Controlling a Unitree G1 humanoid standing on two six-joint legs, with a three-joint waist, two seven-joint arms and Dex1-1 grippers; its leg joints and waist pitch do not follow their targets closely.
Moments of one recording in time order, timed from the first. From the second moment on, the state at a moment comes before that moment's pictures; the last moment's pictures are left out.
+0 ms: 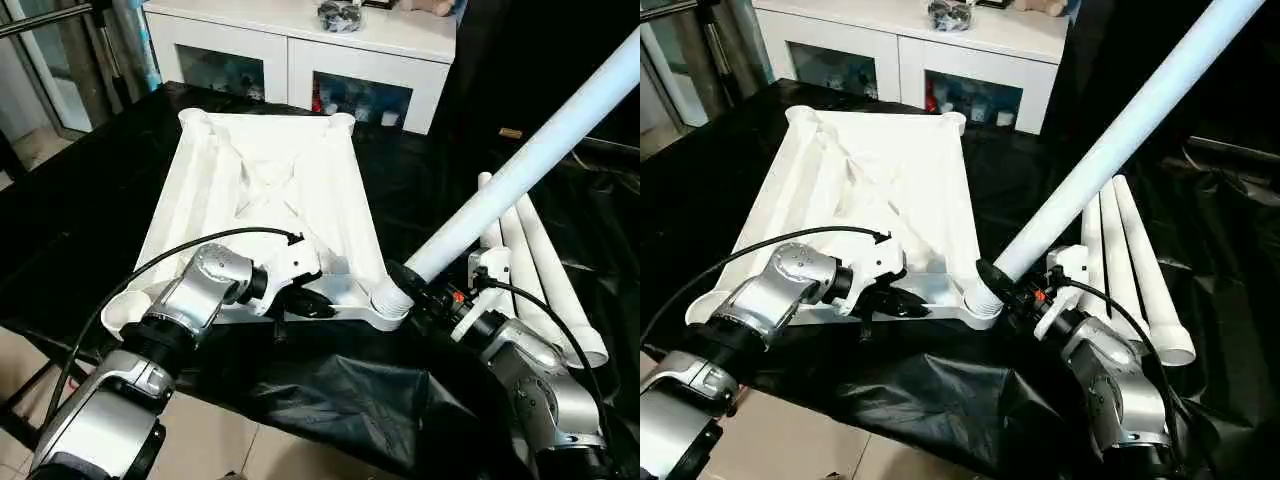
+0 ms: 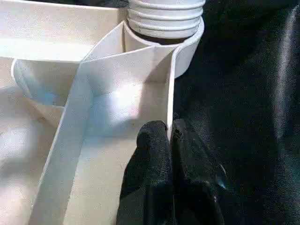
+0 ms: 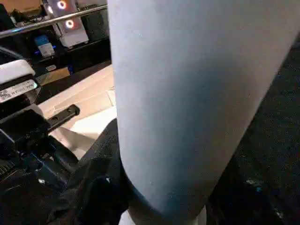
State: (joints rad) left arm -0.69 0.33 -0.39 0.67 0.02 0.13 -1.19; right arm -0.15 -0.24 -0.04 0.14 0.43 0.22 0.71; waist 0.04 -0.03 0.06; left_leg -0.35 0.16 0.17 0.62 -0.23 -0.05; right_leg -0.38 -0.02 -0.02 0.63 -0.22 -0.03
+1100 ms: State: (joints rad) left arm -0.65 0.40 -0.39 0.59 0.03 0.12 -1.25; right arm -0.40 -0.38 0.14 0.31 0.28 0.23 1.01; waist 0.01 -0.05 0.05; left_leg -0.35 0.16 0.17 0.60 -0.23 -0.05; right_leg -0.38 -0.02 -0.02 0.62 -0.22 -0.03
